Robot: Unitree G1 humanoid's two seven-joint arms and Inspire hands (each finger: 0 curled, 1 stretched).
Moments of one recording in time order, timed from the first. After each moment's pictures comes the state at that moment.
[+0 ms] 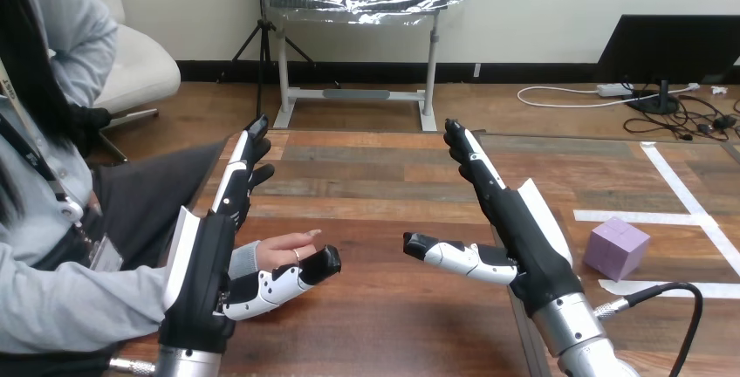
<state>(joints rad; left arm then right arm) -0.06 0.18 -0.02 0.67 0.22 -1.10 0.15 -0.22 -0.19 0.09 0.72 -0.18 -0.79 0.02</state>
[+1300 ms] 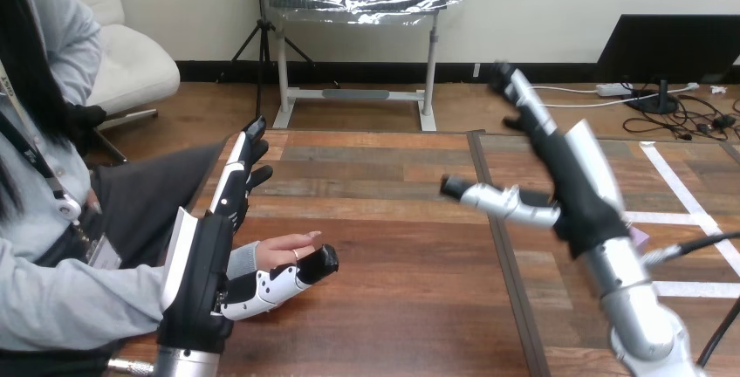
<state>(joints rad) -0.06 0.18 -0.02 0.68 0.20 -1.10 0.14 -0.30 -0.29 0.02 0.56 -0.24 -0.63 -0.05</state>
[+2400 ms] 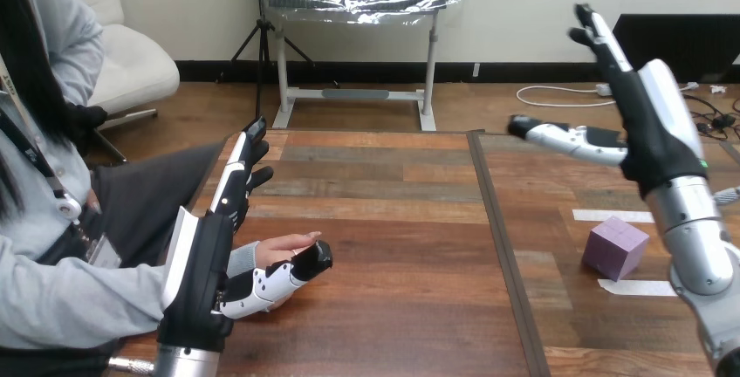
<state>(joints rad) -0.07 0.18 -0.01 0.70 0.20 -1.10 0.13 -0.51 -0.47 -0.01 0.81 -0.31 -0.60 -0.13</state>
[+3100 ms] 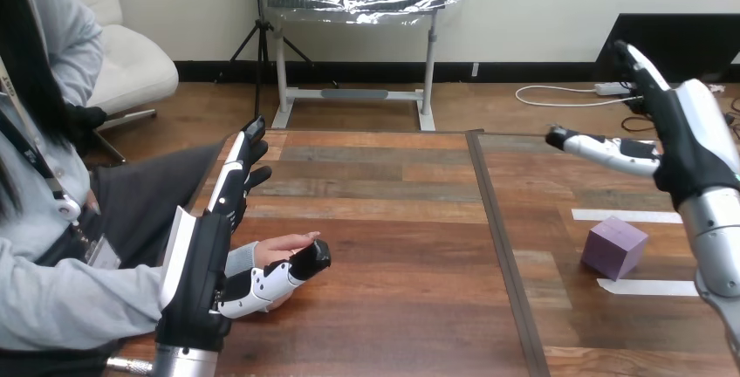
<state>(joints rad) -0.07 0.18 -0.01 0.70 0.21 -1.10 0.14 -0.58 -0.53 0.00 1.04 -0.37 -0.58 -0.21</state>
